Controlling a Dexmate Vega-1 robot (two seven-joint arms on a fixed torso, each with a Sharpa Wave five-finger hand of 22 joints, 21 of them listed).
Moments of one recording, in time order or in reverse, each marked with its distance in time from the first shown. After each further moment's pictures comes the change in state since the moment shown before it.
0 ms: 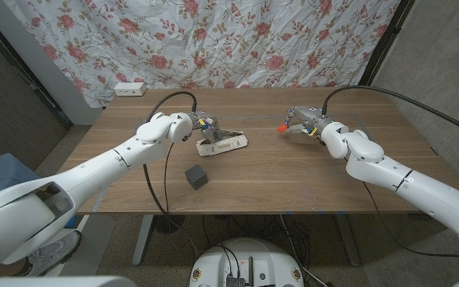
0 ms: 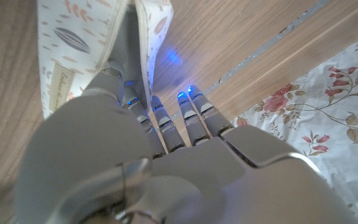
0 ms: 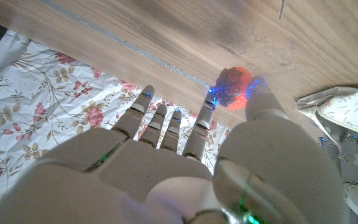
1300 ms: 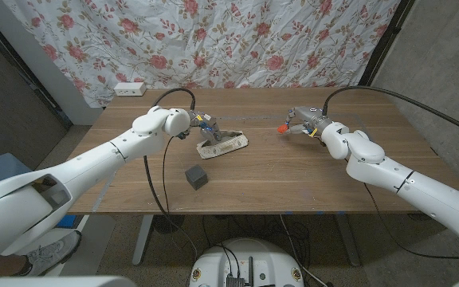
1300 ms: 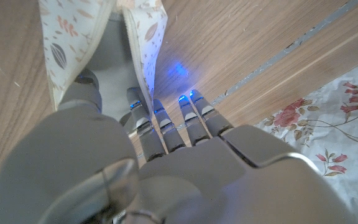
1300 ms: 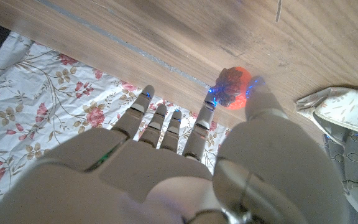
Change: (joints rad) left arm -0.051 0.017 0.011 0.019 -0.081 -0.043 -0.088; left_hand -0.176 -0.074 -0.083 0.008 0.000 -0.072 0.001 0.000 -0.009 -0.057 -0.001 0.000 -0.002 -0.049 -0.001 0.000 -0.002 -0.055 0.006 -0.007 0.000; right arm -0.011 -0.004 0.007 -0.019 -0.004 -0.015 0.008; right_hand 0.004 0.004 -0.003 -0.003 0.004 0.000 0.000 -0.002 0.001 0.000 0.000 0.000 0.000 0.000 0.000 0.000 0.005 0.000 0.000 0.000 0.000
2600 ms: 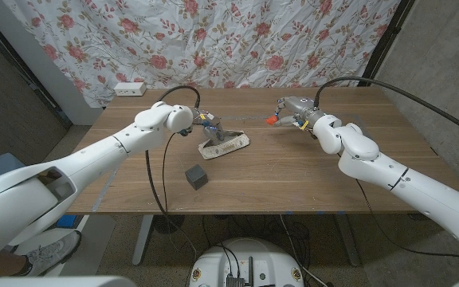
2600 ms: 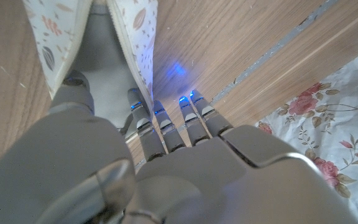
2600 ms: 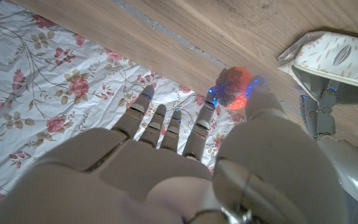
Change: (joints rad) left arm -0.055 -0.024 0.033 0.056 0.030 -0.094 -0.016; left_hand -0.042 -0.032 -0.018 -0.010 0.000 -0.026 0.015 0.000 0.000 -0.011 0.000 0.000 0.000 -0.013 0.003 0.000 0.000 -0.012 0.005 0.000 0.000; right arm 0.015 0.034 0.003 -0.104 -0.048 -0.020 0.029; right_hand 0.000 0.000 -0.008 -0.008 0.000 0.000 0.000 -0.005 -0.005 0.000 0.000 0.000 0.000 -0.004 0.004 -0.005 0.000 -0.014 0.014 -0.005 0.000
